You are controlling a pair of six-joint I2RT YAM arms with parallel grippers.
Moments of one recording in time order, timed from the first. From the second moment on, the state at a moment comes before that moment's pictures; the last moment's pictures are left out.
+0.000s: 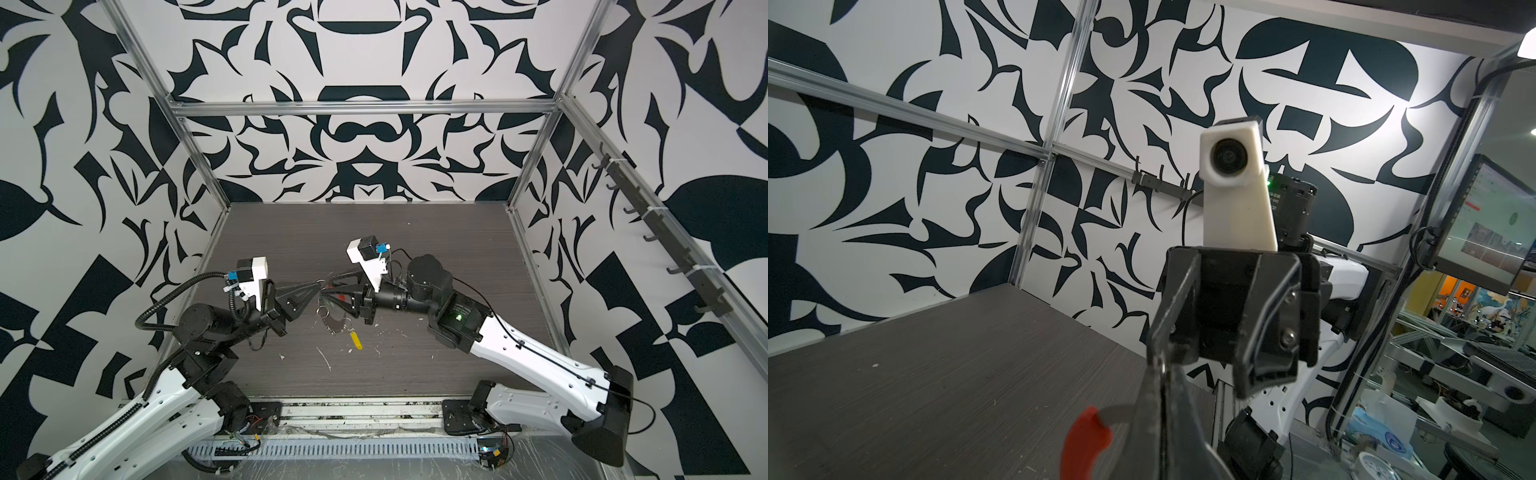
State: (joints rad) left arm -0.71 0.63 0.53 0.47 0.50 -0.52; right arm 0.94 1.07 1.03 0.06 -0.49 0.34
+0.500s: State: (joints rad) left arm -0.71 0.63 0.53 0.48 0.50 -0.52; right arm 0.91 1.10 1.03 0.09 -0.53 0.40
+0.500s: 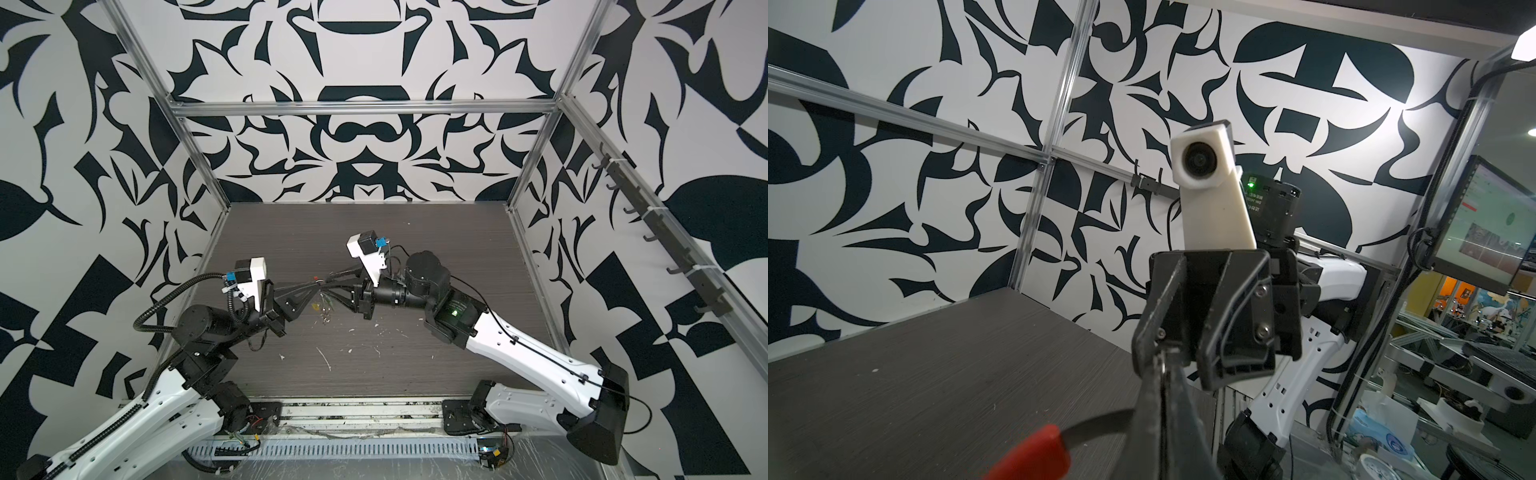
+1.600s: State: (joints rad) left arm -0.71 0.57 0.55 0.31 0.50 -0.53; right arm 0.72 1.12 1.10 -0.28 -0.71 0.30
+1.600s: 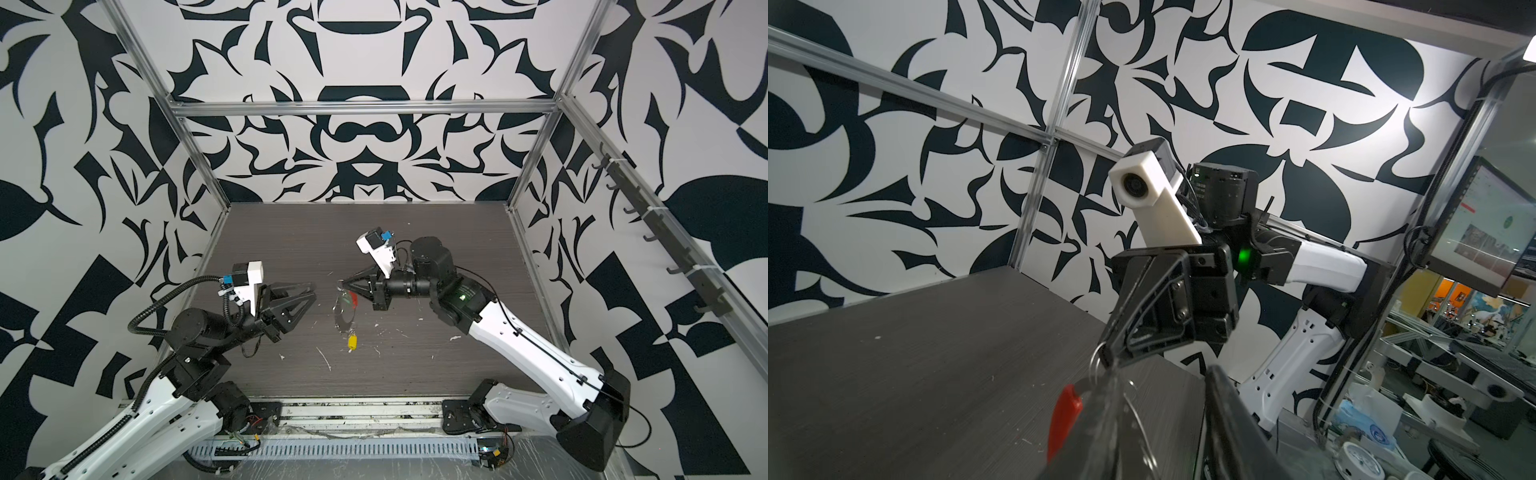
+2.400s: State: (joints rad) left arm -0.71 0.82 0.75 0.02 0.70 -0.51; right arm 0.71 1.22 1.34 -0.68 -0.84 0.04
